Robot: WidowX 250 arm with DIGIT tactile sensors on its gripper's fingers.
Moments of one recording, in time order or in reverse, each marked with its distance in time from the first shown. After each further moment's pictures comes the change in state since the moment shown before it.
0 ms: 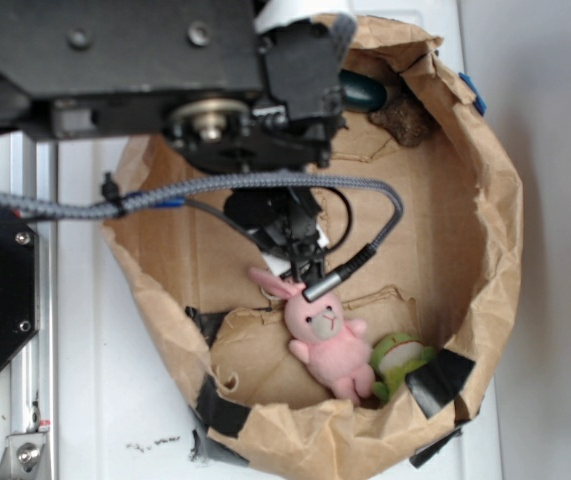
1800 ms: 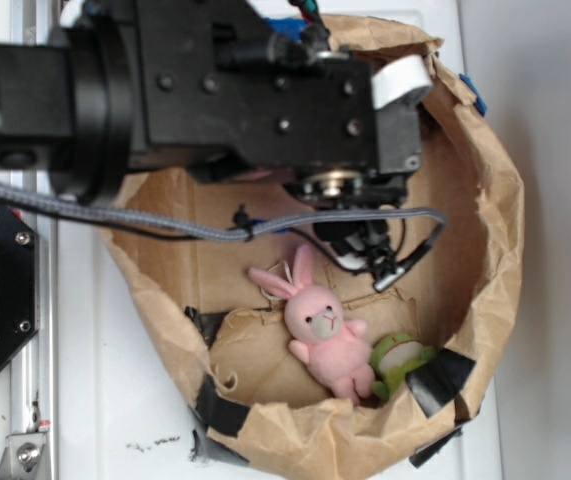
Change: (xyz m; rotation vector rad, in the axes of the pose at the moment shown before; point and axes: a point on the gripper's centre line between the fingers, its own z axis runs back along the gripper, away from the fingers) arm 0.023 -0.012 -0.065 0.042 -0.019 0.077
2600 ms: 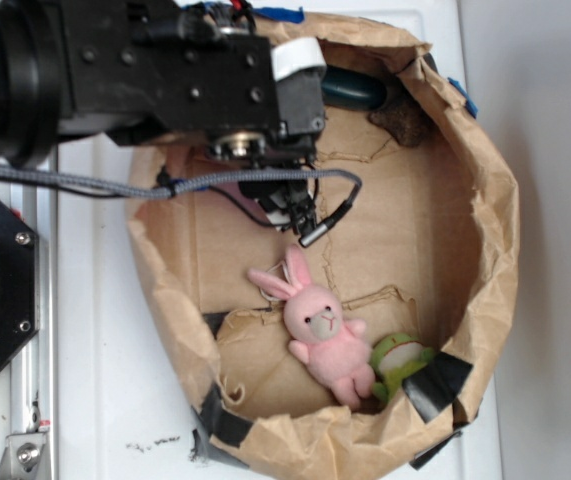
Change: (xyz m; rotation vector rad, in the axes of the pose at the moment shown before) arm -0.007 0.050 -0.014 0.069 -0.017 0.027
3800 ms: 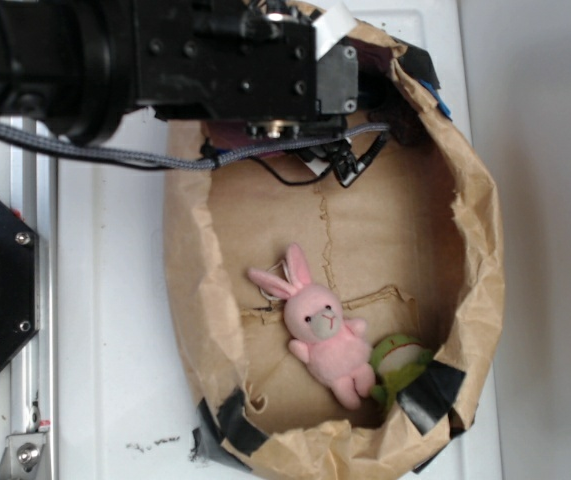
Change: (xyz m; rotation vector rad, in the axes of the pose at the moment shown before) arm 0.034 0.017 -0.011 0.122 -0.105 0.157
